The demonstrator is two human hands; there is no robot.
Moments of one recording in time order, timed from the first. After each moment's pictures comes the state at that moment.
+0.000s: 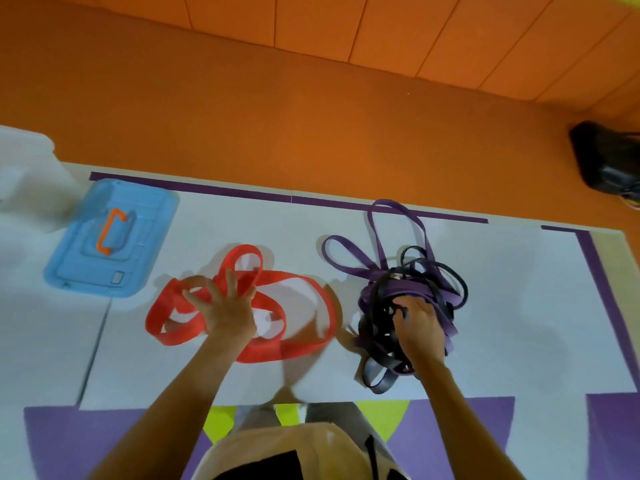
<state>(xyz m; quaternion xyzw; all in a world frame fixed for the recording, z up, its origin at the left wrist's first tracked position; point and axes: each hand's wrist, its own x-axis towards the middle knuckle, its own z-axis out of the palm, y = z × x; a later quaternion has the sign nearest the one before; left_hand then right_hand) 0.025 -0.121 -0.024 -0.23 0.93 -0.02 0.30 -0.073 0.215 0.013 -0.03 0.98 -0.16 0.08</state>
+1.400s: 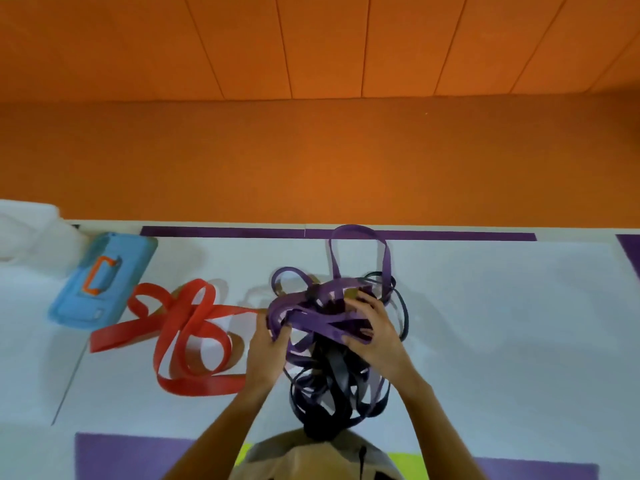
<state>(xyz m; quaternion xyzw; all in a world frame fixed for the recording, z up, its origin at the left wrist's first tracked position) -0.047 0.101 -0.021 -0.43 0.74 0.52 -0.04 -0.165 0.322 -0.014 -0.26 0.80 -0.50 0.20</state>
